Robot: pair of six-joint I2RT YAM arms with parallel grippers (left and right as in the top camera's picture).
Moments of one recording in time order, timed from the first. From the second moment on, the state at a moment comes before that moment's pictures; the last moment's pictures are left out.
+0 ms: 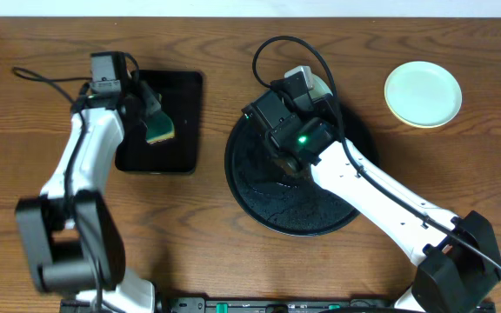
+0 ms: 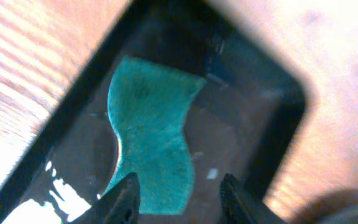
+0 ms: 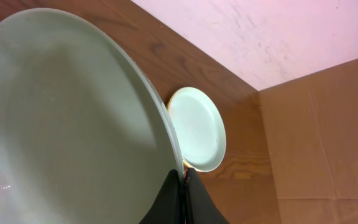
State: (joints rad) left arm 0.11 1.73 1.26 -0.52 0.10 -0.51; right arm 0.75 1.74 1.42 -0.77 1.04 0.13
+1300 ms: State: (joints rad) left arm 0.11 1.53 1.26 -0.55 0.10 -0.51; right arm 0.74 1.74 1.43 -0.39 1.27 -0.50
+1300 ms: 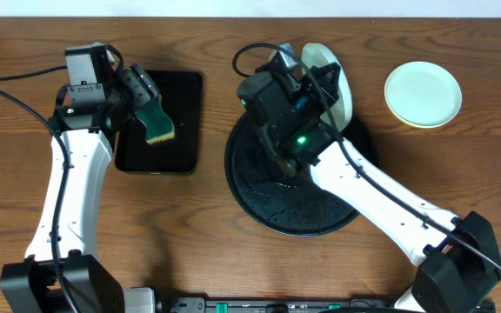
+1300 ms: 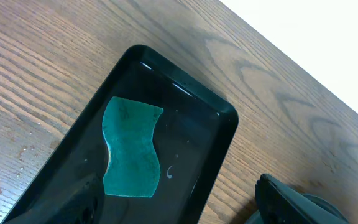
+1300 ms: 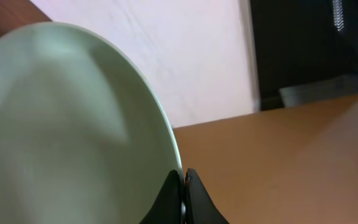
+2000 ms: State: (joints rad) left arm 0.11 1.53 1.26 -0.55 0.10 -0.51; right arm -0.21 1.65 1.43 -0.68 0.02 0.26
